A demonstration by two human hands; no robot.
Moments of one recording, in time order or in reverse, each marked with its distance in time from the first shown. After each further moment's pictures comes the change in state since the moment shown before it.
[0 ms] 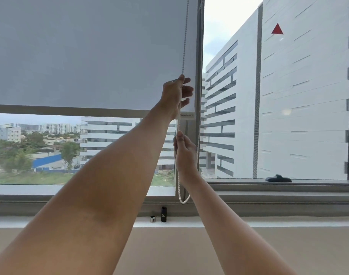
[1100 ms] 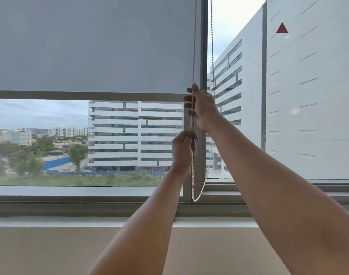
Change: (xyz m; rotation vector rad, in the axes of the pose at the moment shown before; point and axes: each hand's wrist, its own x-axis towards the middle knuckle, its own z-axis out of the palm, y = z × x) left_hand -0.067 -0.105 -0.012 -0.103 0.059 0.109; right_hand 0.067 -0.105 0.001 0.004 -0.072 0.092
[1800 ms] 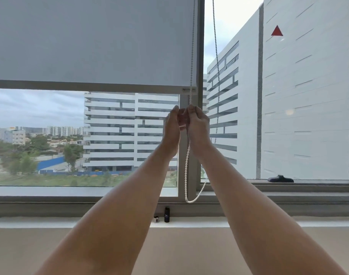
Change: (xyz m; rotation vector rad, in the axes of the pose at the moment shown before) left_hand 0.033 0.042 0.004 0.030 -0.011 -0.003; right_hand -0.023 0.047 -0.004 0.112 0.110 -0.174
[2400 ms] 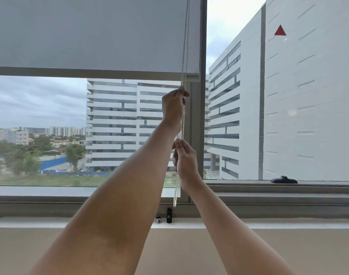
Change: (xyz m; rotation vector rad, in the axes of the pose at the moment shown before) left_hand 0.024 0.042 0.016 0.120 0.147 0.050; right_hand -0.060 0.054 -0.001 -0.014 -0.137 0.166
